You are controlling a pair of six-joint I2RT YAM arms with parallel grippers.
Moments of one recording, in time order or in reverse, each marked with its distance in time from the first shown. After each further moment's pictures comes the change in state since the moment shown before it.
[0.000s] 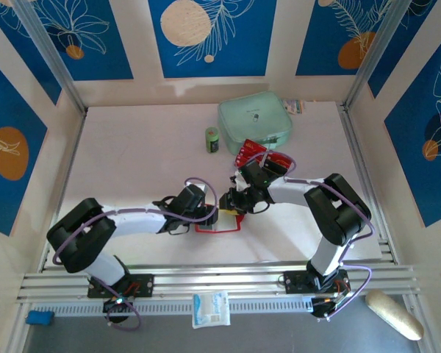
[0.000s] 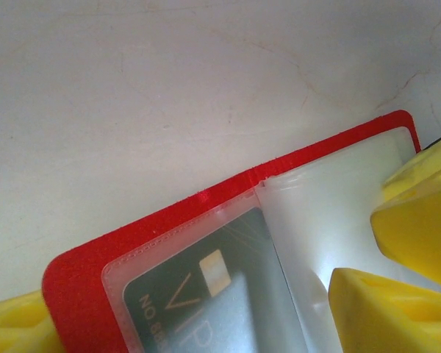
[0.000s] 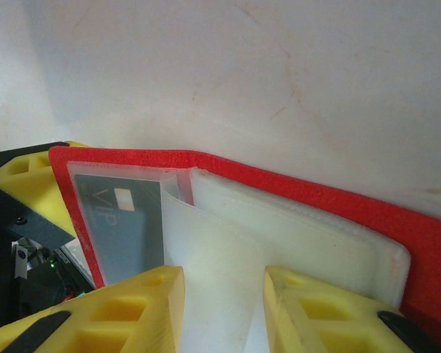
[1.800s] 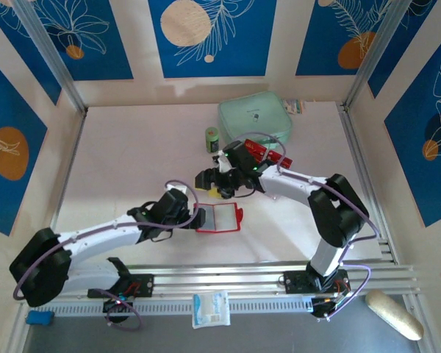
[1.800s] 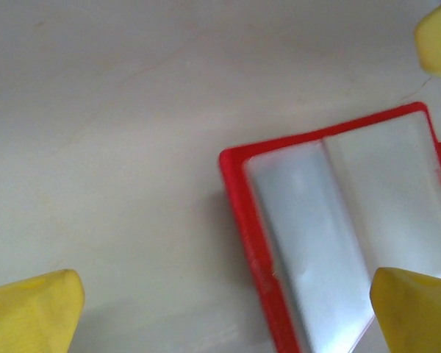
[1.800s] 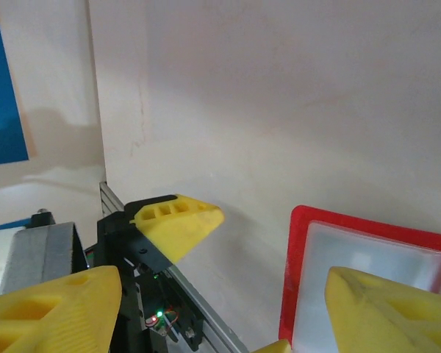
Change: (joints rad) left arm 0.029 -0.306 -0.063 -0.234 -0.093 0.008; right arm 0.059 -0.018 0.253 -0.027 -0.011 0.113
